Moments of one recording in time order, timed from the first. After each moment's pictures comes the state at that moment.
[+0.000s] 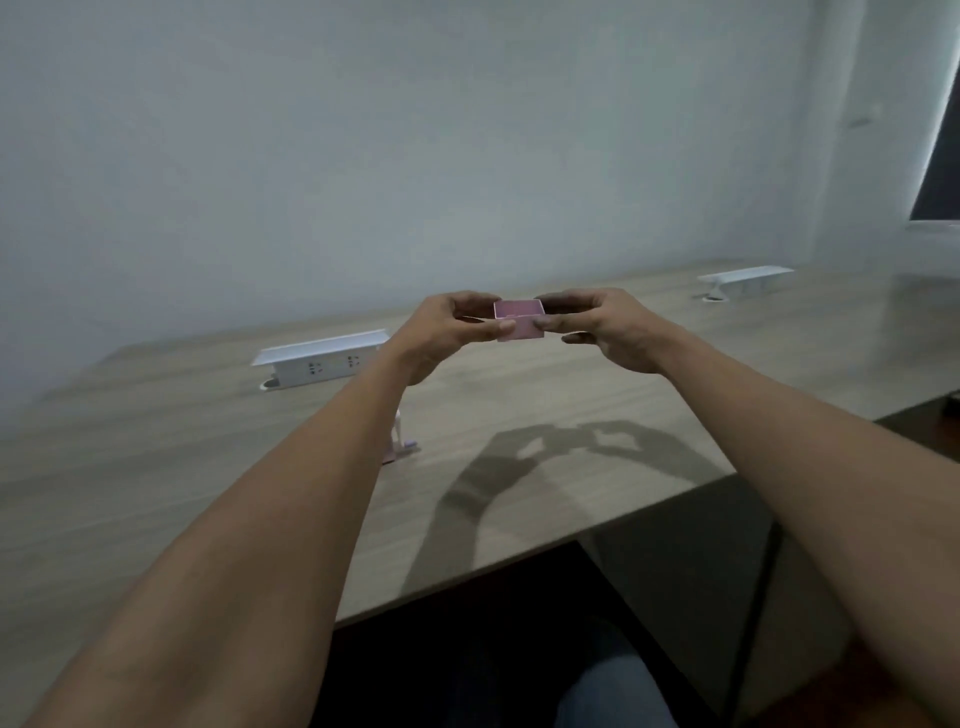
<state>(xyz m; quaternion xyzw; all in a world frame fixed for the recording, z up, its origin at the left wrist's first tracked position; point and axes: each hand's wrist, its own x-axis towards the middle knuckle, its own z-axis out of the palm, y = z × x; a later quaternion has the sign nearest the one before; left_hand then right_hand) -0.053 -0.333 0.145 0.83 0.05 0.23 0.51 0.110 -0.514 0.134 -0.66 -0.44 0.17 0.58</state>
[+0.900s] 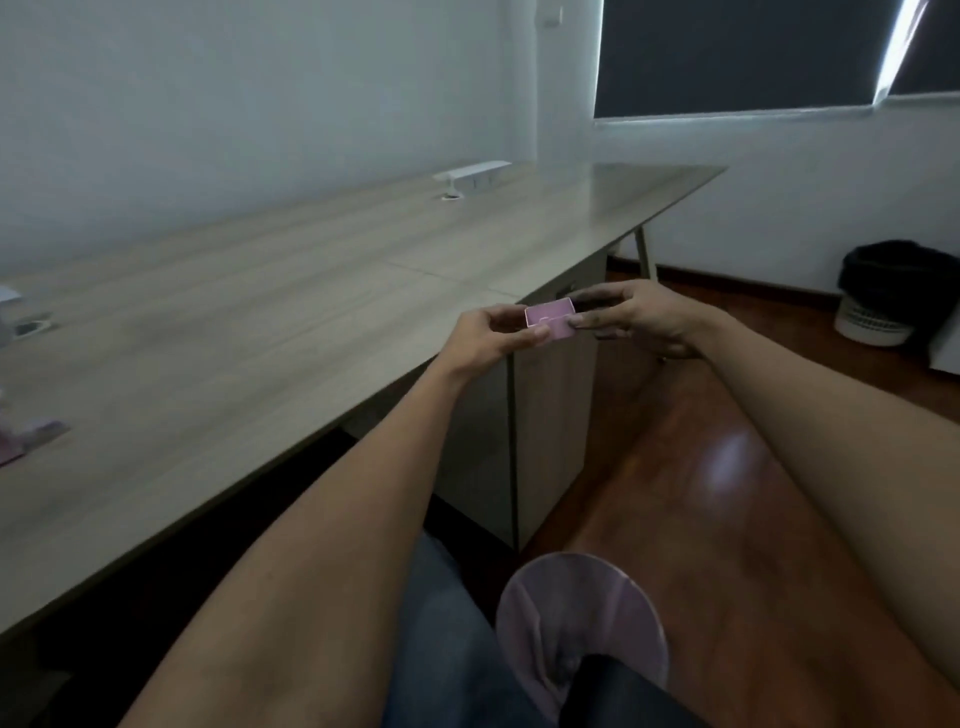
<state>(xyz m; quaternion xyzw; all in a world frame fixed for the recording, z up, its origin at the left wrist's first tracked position) 0.108 -0.631 -0.015 0.79 -0.09 0.03 0.61 0.155 -0.868 0.008 -0.77 -0.17 0.13 0.61</state>
